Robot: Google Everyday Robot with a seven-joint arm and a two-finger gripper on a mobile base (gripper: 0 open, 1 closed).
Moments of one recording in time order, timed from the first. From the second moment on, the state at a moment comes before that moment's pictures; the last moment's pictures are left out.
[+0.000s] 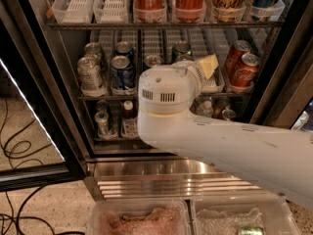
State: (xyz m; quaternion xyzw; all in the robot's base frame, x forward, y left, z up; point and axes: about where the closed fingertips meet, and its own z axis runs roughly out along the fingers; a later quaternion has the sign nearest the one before) arm 0.606 -0.091 0.908 -0.08 0.80 -0.24 0.54
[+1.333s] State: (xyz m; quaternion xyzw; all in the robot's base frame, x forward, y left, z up) arm 0.621 -0.090 0.880 -0.09 0.82 -0.23 0.51
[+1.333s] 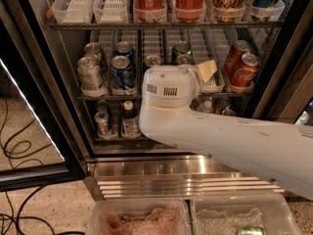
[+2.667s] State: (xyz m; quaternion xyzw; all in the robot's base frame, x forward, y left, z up) arm 0.642 -0.082 0.881 -0.10 0.82 -0.24 0.50
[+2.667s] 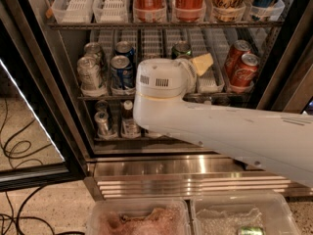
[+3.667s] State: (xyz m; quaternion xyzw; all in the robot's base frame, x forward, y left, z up) arm 0.657 -0.099 0.882 -0.08 0.82 -0.28 0.49
